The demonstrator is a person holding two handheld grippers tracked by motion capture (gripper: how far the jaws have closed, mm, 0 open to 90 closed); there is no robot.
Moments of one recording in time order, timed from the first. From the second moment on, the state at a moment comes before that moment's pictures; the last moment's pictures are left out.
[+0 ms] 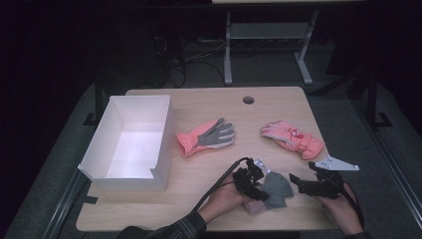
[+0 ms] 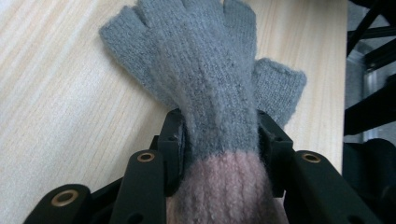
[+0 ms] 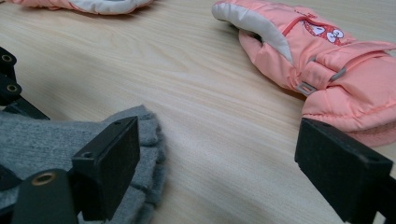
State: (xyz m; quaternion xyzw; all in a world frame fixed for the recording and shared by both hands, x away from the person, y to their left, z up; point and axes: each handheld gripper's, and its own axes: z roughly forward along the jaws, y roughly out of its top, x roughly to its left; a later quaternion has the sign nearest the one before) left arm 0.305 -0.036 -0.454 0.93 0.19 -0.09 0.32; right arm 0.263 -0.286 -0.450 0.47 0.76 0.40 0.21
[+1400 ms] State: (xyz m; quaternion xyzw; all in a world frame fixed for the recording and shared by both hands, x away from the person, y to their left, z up) left arm 0.335 0.064 -0.358 0.89 0.26 -0.04 0.37; right arm 0.266 -0.278 -0.456 0.46 0.77 0.39 0.18
